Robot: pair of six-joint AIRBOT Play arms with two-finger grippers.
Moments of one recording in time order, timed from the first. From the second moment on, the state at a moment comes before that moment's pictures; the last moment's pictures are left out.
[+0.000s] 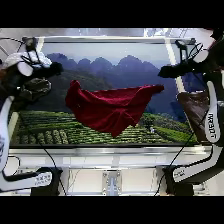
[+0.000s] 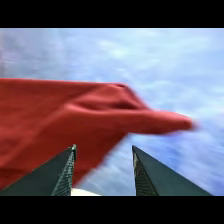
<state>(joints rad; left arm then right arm) 0.06 -1.31 1.34 1.24 -0.74 -1.49 -0.16 -1.65 1.79 -1.21 1.25 1.24</state>
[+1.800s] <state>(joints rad) -0.51 -1.14 0.39 0.47 -0.36 -1.81 -0.18 -1.51 1.85 -1.07 1.45 1.24</state>
